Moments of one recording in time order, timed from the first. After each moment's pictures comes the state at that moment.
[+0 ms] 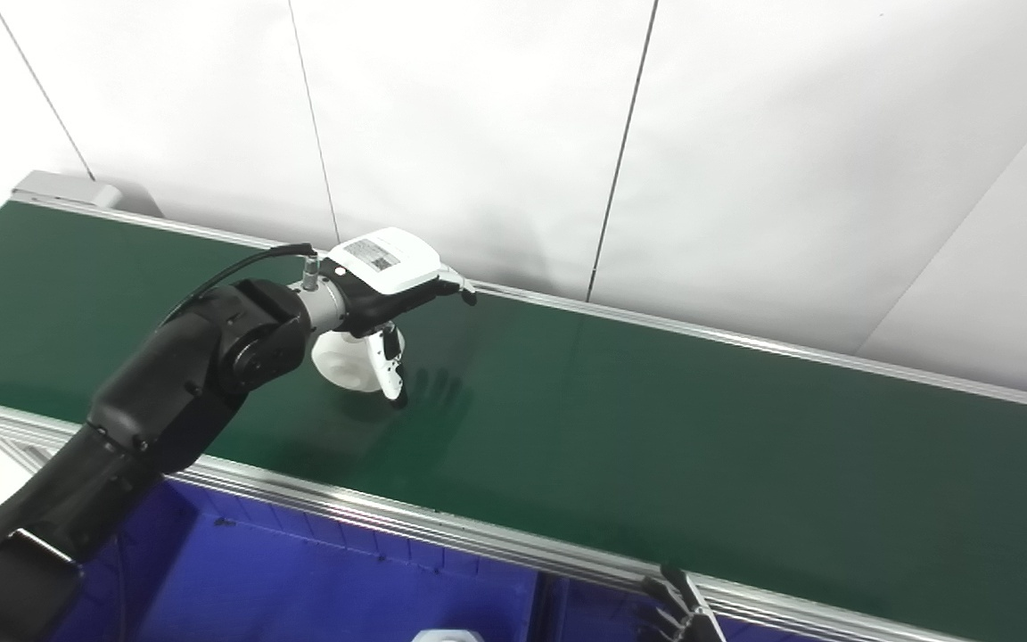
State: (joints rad) left arm -0.43 0.56 -0.33 0.06 0.90 -0.16 -0.54; right arm 0.45 -0.08 0.30 0.07 -0.06 -0.41 0.00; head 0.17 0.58
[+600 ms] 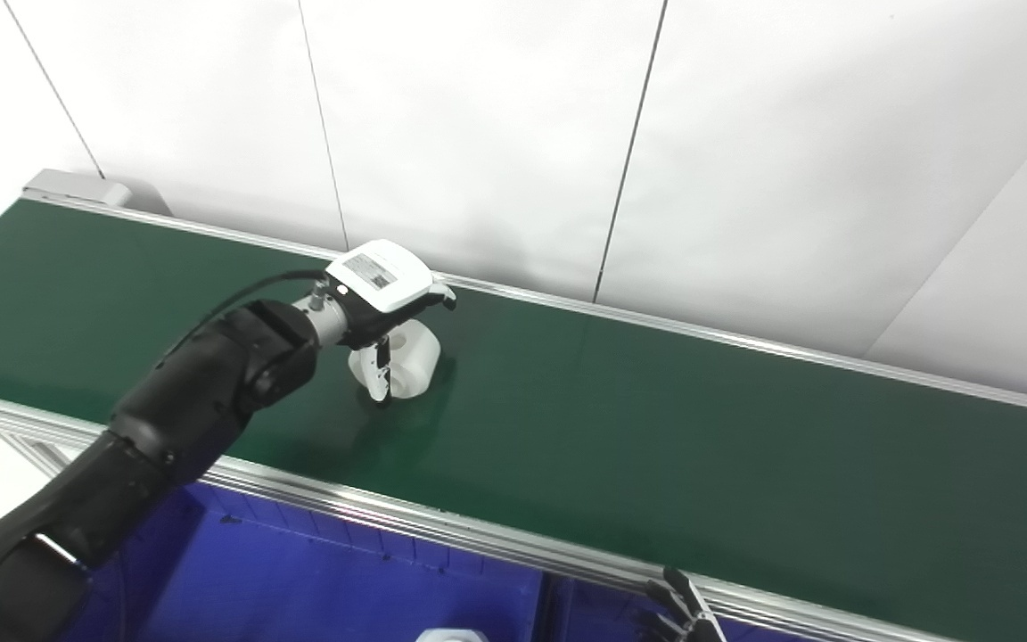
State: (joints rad) left arm -0.42 0.54 -0.42 0.20 1.15 -0.12 -0.31; right arm 0.46 -0.07 0.29 0.07 -0.03 -0.41 0.03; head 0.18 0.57
